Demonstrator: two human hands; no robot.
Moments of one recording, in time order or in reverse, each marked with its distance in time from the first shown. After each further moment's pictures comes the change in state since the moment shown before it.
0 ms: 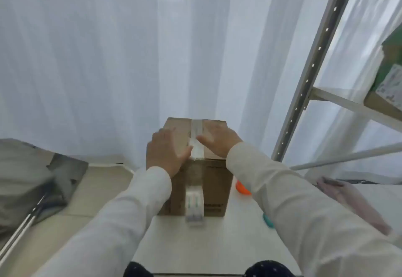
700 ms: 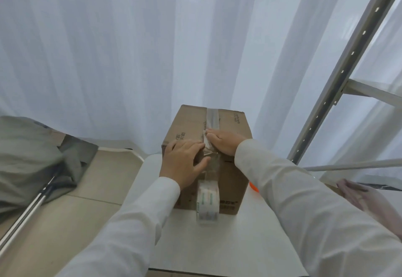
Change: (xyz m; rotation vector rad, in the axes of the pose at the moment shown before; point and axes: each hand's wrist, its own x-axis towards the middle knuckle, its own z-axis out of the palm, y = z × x) left_hand -0.013 -0.034 0.039 0.119 -0.094 0.256; right_hand 0.037 0.003 0.045 0.058 -0.322 -0.013
